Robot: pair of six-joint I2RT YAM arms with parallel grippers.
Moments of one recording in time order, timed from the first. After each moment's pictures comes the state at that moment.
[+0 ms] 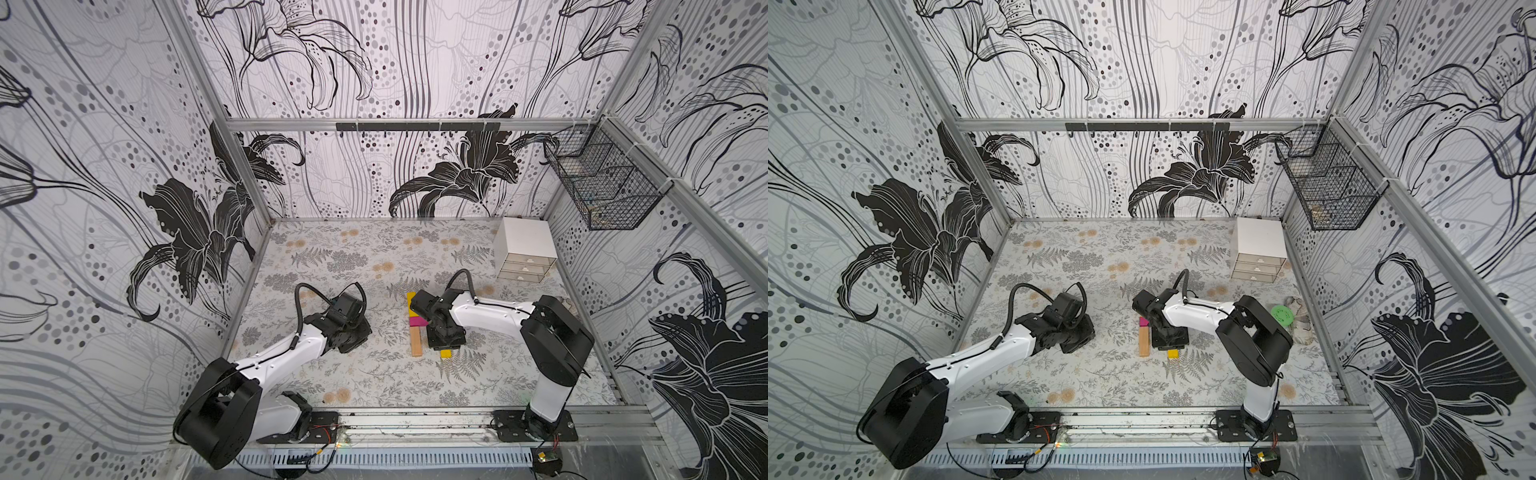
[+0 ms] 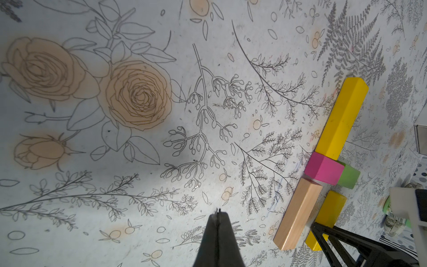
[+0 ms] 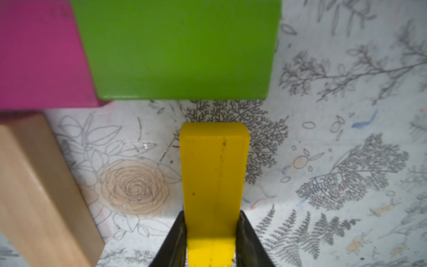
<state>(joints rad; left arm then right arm) -0.52 1.26 0.62 -0.45 0.10 -1.09 0.85 1.81 1.14 -0.93 0.09 0.79</state>
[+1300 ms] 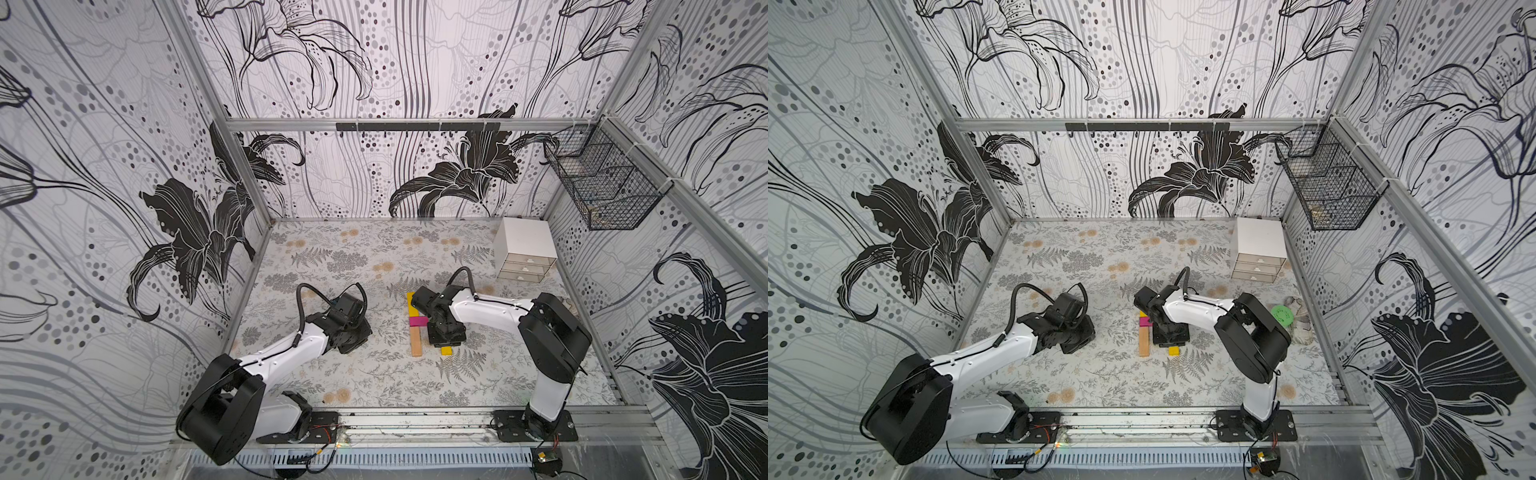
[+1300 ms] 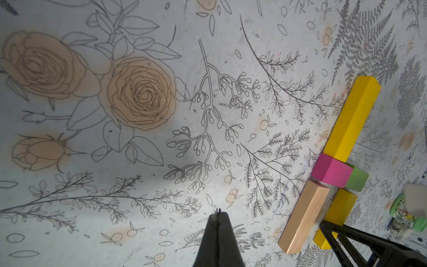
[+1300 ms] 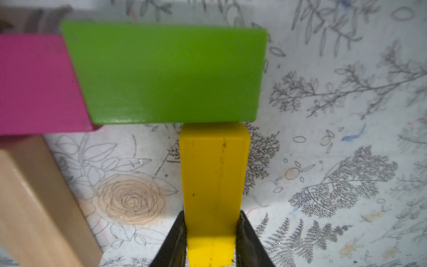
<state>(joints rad) -0.52 1.28 0.62 -0.45 0.10 -1.09 0.83 1.83 1.16 -0.94 0.09 0.77</state>
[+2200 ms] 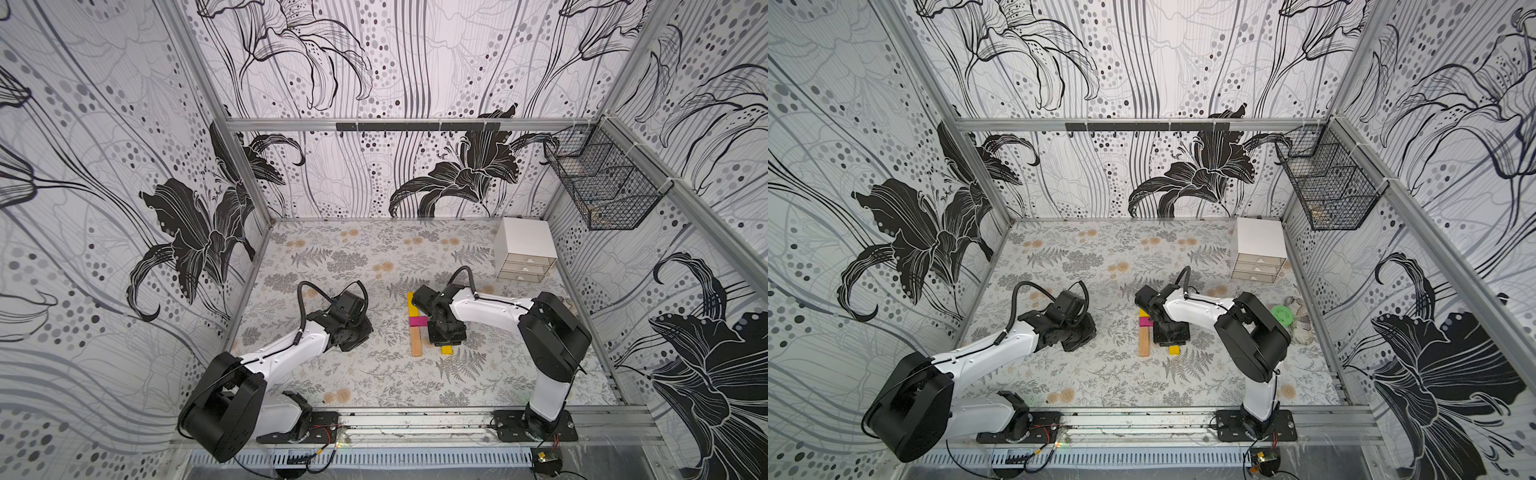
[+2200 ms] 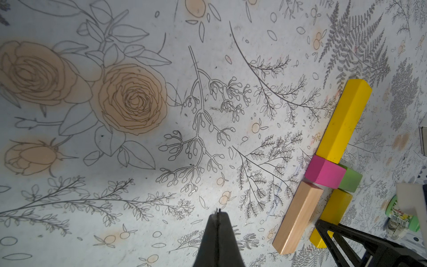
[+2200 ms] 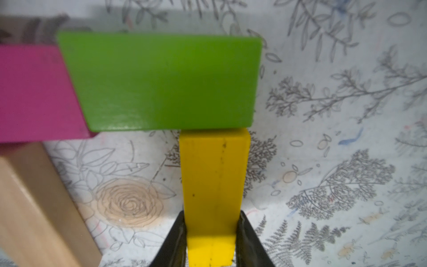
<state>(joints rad) -0.52 1.29 0.64 -0.45 0.10 -1.08 0.82 1.83 1.17 -0.95 0.09 0.76</state>
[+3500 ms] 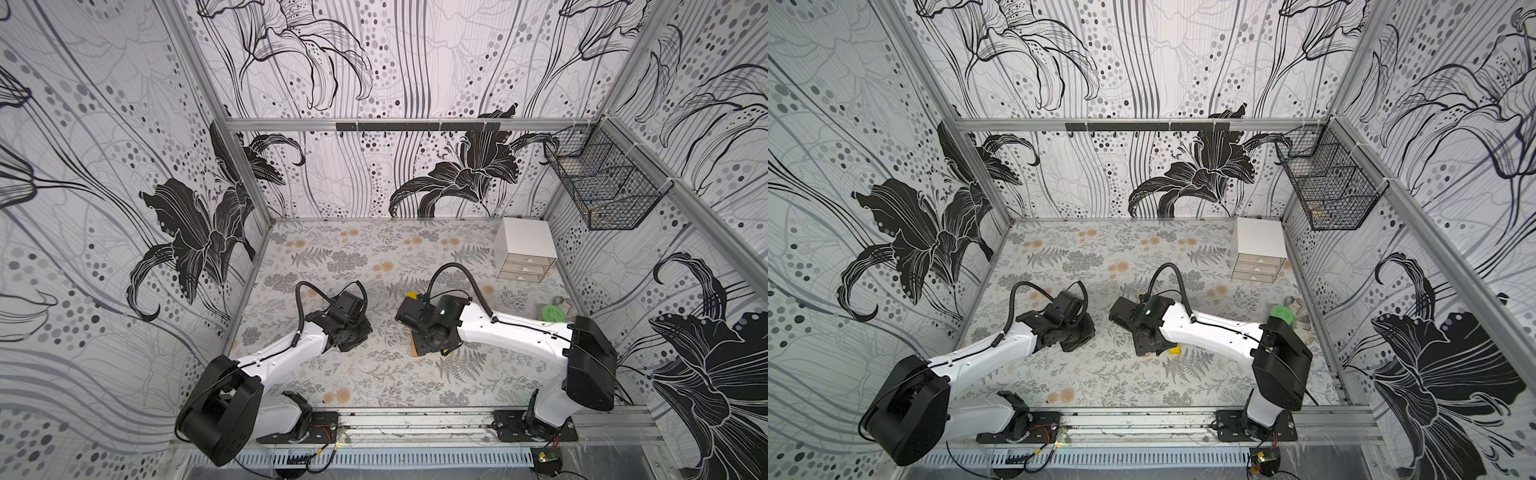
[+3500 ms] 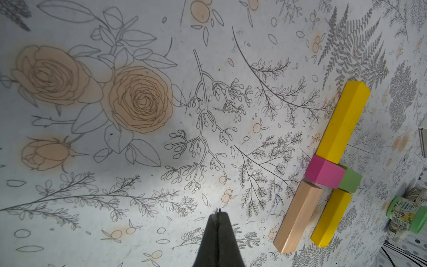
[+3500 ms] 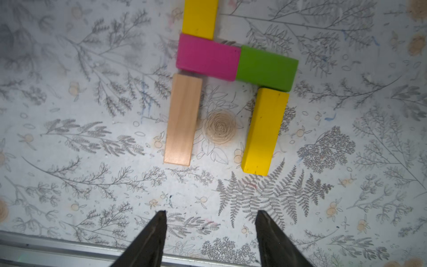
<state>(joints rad) -0.52 1.27 0.64 -0.47 0.07 -1.09 1.13 1.67 1.29 -1.06 0.22 0.85</state>
